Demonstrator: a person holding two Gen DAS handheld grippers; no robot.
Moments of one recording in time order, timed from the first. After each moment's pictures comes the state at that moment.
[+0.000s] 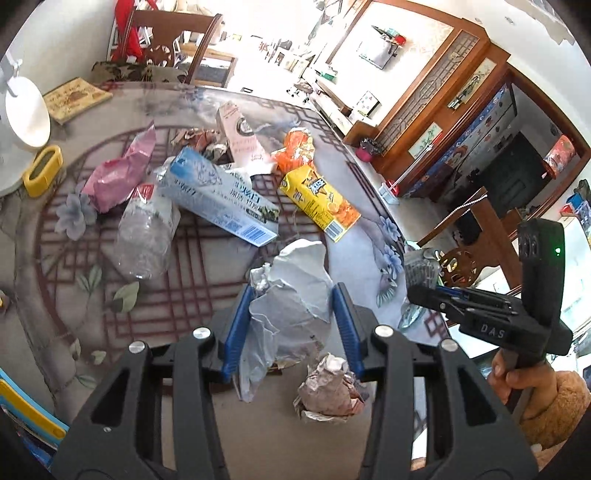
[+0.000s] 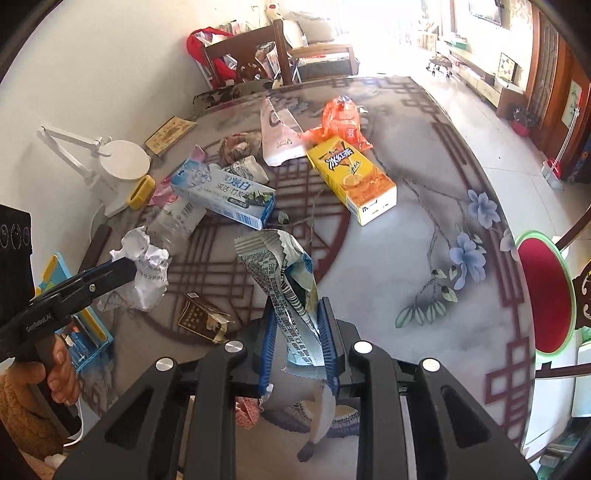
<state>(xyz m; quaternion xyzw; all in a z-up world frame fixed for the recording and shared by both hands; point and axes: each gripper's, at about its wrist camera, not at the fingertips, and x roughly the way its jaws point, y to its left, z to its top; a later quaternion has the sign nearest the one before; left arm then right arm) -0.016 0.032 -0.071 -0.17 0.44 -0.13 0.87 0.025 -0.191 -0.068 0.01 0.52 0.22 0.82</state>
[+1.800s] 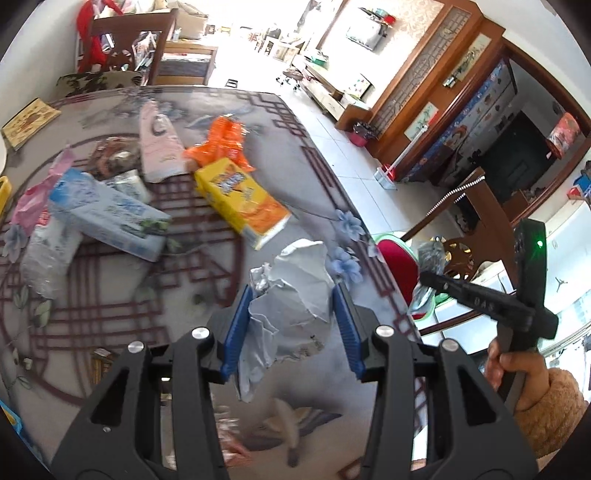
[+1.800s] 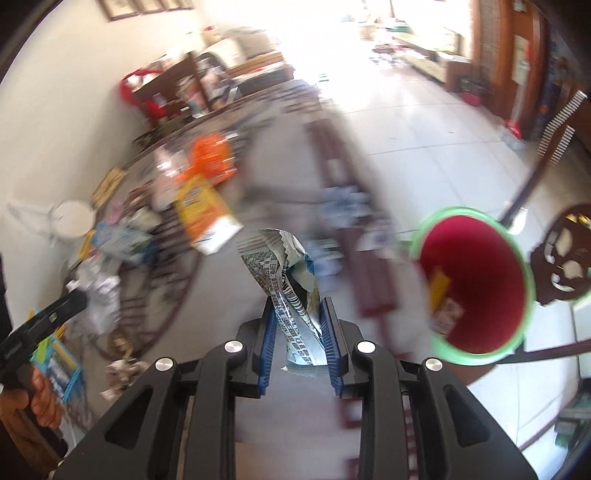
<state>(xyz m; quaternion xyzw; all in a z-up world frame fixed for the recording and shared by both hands) 0.034 -0.112 -0.062 -0.14 0.46 -0.14 0.87 0.081 -0.393 -0.083 0.08 0.52 0.12 0.84</state>
